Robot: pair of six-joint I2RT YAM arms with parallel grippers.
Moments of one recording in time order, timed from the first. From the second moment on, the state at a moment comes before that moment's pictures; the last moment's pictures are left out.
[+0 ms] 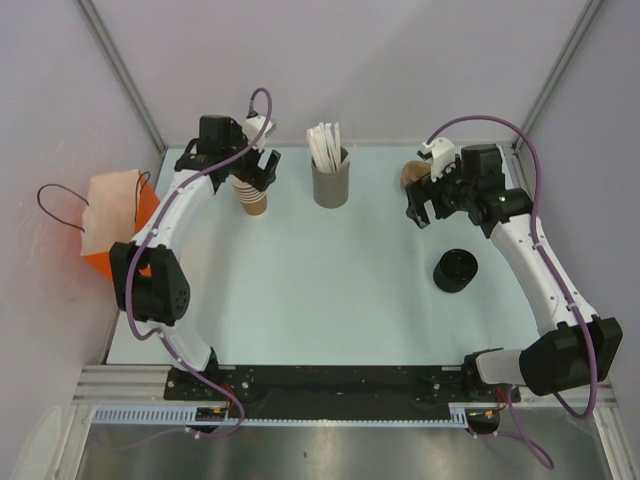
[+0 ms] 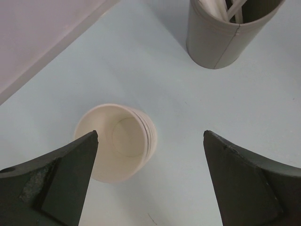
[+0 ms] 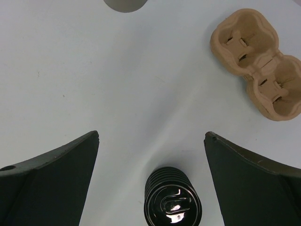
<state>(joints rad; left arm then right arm) -0.16 1.74 1.59 -0.50 0.32 0.42 0.21 1.32 1.32 -0.66 -0.30 -0.30</state>
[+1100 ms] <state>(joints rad) -0.12 1.86 1.62 -0.49 0.27 0.40 0.21 1.32 1.29 -0.65 -0.31 -0.30</state>
